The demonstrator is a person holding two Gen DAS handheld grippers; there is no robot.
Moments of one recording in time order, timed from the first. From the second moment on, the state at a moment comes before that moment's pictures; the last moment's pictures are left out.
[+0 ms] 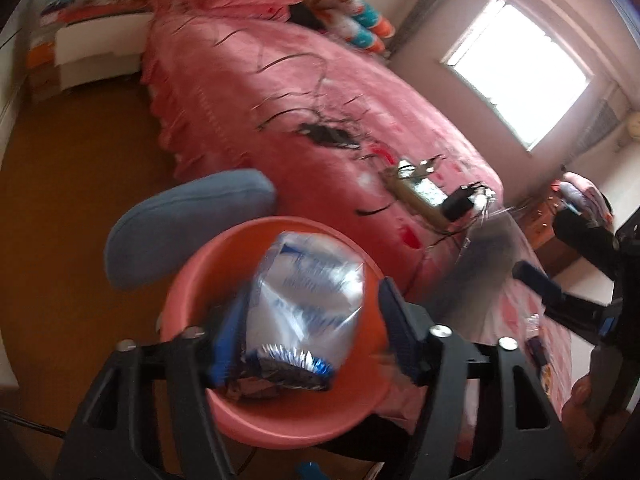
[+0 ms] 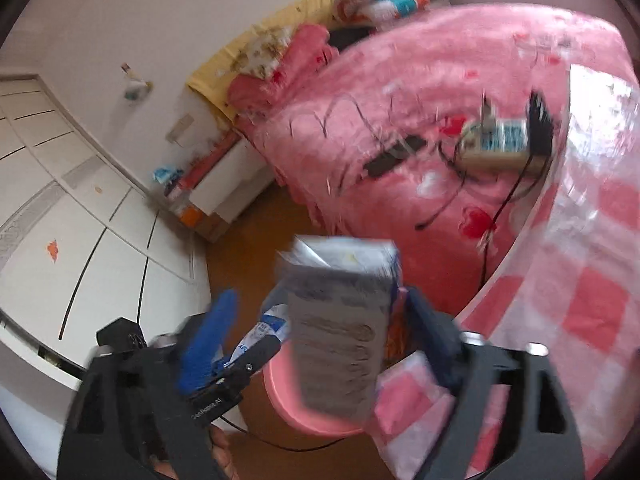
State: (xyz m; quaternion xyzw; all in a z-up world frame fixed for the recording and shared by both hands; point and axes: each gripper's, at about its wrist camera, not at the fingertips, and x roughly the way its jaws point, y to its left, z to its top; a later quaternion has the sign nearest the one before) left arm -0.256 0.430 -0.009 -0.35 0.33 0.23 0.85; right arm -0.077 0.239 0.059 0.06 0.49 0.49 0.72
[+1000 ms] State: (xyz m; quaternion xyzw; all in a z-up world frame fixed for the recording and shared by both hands) left arm -0.215 0.351 0.012 -0.26 0.37 0.16 0.88; right arm -0.075 0.074 0.054 0.03 0.38 0.34 0.86
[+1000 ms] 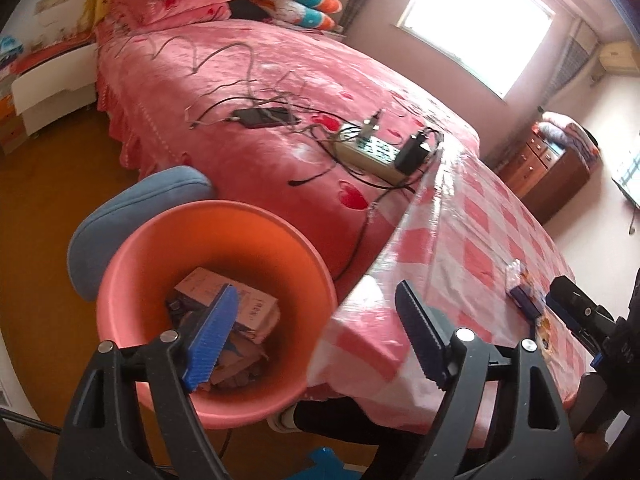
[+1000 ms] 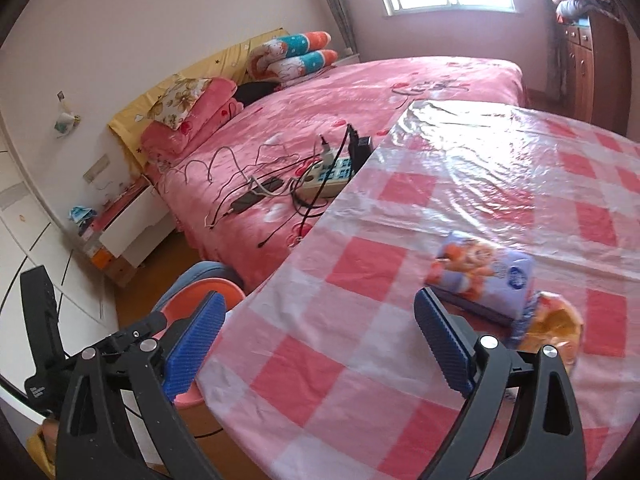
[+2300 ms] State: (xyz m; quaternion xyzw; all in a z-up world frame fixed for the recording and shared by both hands) left arm -0.153 0.233 0.022 -0.18 0.41 0.08 0.89; right arm -0.051 -0.017 0.053 0.03 0.34 0.26 0.90
